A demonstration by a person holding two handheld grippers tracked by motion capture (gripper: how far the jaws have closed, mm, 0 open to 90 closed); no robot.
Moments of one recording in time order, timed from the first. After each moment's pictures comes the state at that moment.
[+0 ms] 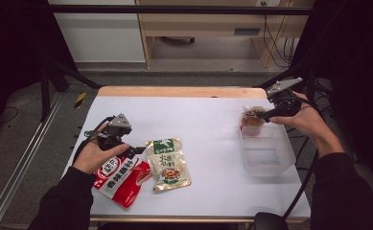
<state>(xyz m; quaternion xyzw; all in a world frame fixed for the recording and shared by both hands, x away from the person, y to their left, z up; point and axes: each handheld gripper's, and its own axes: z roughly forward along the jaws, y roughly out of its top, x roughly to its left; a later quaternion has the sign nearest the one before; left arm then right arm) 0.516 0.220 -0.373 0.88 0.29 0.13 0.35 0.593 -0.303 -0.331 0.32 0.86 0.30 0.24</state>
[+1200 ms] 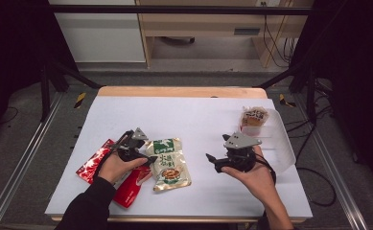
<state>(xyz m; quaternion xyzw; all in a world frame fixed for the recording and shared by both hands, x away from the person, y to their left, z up) 0.527 0.187 -0.449 0.89 0.33 0.13 0.30 0.460 -0.164 -0.396 0.29 0.81 0.44 0.25</state>
